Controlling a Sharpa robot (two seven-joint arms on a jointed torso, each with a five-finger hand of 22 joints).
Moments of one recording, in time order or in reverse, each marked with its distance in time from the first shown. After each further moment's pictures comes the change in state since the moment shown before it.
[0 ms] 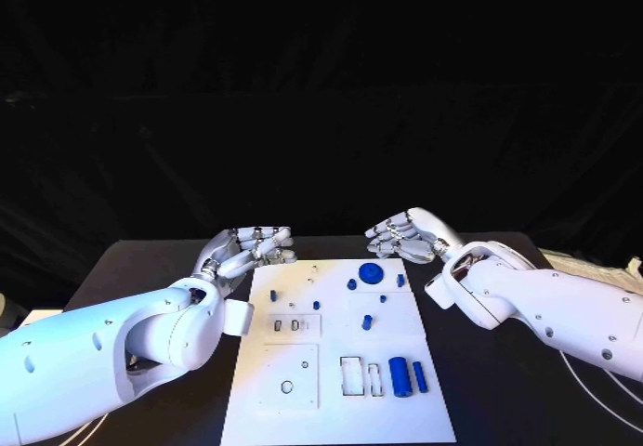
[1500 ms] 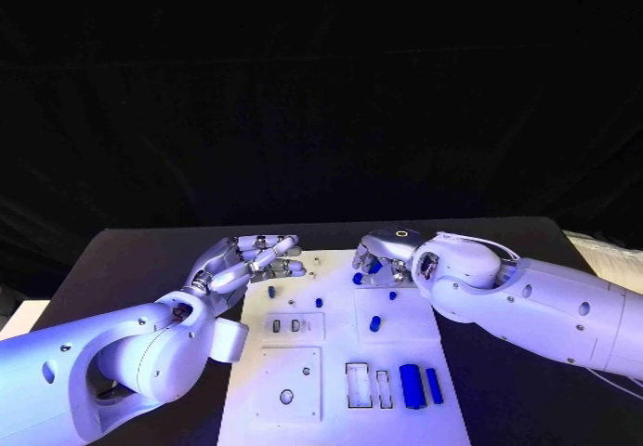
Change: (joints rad) left arm 0.043 -0.075 0.010 0.172 0.012 0.050 -0.035; left_hand 0.004 0.004 -0.012 -0.018 0.000 0.005 0.002 -0.030 -0.001 -0.007 0.007 -0.045 -0.003 -0.020 0.013 -0.052 0.001 0.000 -0.001 0.000 -0.012 -0.016; right arm 0.073 0.079 0.005 0.022 -0.808 0.288 -0.376; right_hand -0.036 -0.163 0.205 0.123 -0.054 0.069 -0.056 -0.021 0.003 0.020 -0.050 -0.010 0.002 0.215 -0.086 0.878 0.706 -0.031 0.280 -0.094 0.752 0.608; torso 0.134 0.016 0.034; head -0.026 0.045
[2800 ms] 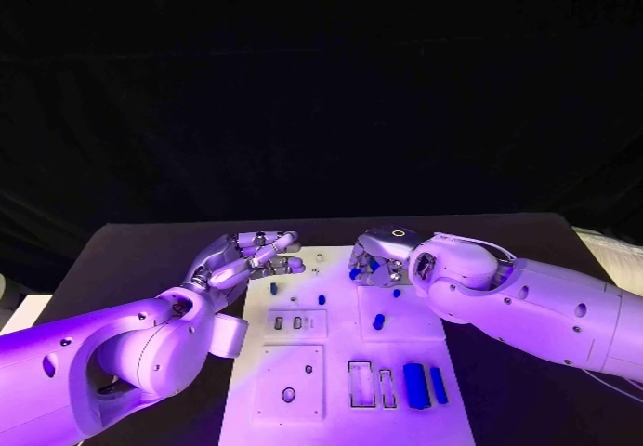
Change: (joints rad) left arm 0.009 -0.006 0.000 -0.002 0.010 0.000 -0.004; left_hand 0.005 0.005 0.000 -0.006 0.000 -0.004 0.004 -0.010 -0.001 -0.007 0.007 -0.004 -0.001 0.000 0.000 -0.004 0.000 0.000 0.000 0.000 0.000 -0.003; right arm 0.000 0.016 -0.003 0.003 -0.007 -0.031 0.009; right_hand 0.023 0.022 0.083 0.100 -0.084 0.084 -0.019 0.017 0.014 0.091 -0.031 0.000 0.003 -0.004 -0.011 0.191 0.193 -0.027 0.013 -0.006 0.218 0.263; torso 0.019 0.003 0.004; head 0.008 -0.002
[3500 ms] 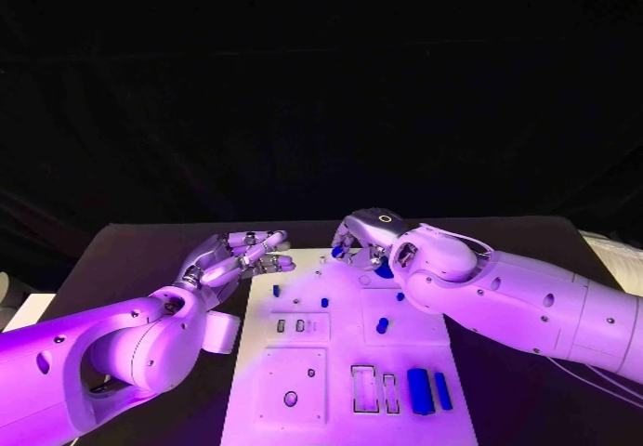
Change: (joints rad) left arm 0.013 -0.016 0.000 -0.027 0.019 0.000 -0.001; left_hand 0.000 0.000 0.000 -0.006 0.000 -0.004 0.003 -0.003 0.000 0.000 0.000 0.000 0.000 0.000 0.000 -0.004 0.001 0.000 0.000 0.000 0.000 -0.001; right arm 0.031 0.109 0.002 -0.078 0.001 -0.150 -0.047; right_hand 0.007 0.006 0.011 0.016 -0.021 0.000 0.000 0.000 0.000 0.008 -0.003 0.000 0.000 0.004 -0.004 0.012 0.009 0.000 0.000 0.000 0.019 0.023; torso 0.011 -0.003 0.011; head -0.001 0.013
